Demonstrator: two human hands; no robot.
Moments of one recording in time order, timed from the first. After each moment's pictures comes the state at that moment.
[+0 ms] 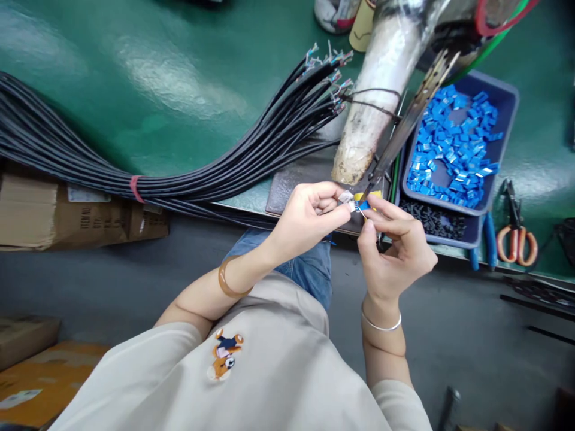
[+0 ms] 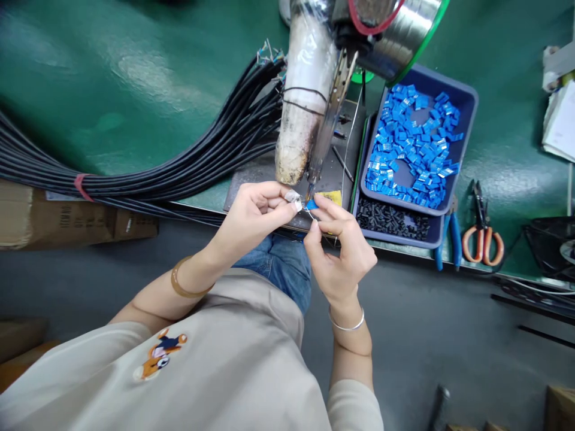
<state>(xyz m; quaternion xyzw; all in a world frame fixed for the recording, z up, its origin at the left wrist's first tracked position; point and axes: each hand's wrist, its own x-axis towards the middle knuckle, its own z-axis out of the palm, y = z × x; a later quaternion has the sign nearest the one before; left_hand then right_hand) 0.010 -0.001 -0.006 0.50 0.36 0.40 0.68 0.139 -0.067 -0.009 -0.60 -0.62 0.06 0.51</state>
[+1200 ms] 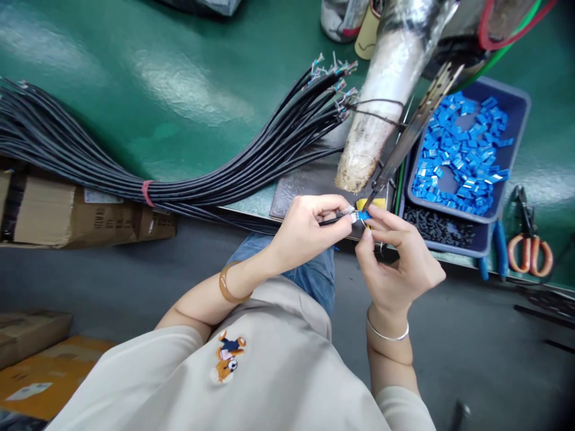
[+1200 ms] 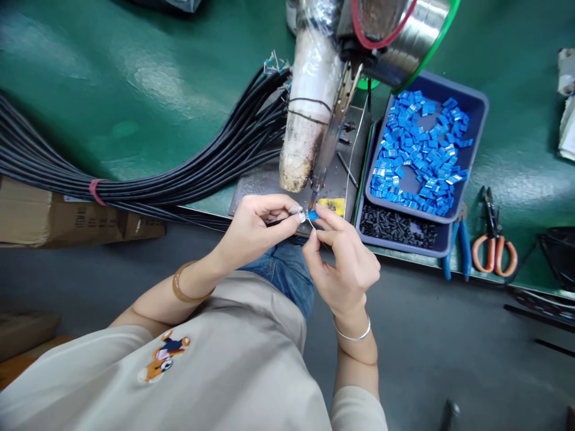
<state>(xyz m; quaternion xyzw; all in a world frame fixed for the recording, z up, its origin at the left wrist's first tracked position) 0.002 -0.004 -0.006 0.60 0.38 0.37 0.59 0.141 -0.067 -0.002 -0.58 -0.68 -0.03 0.45</state>
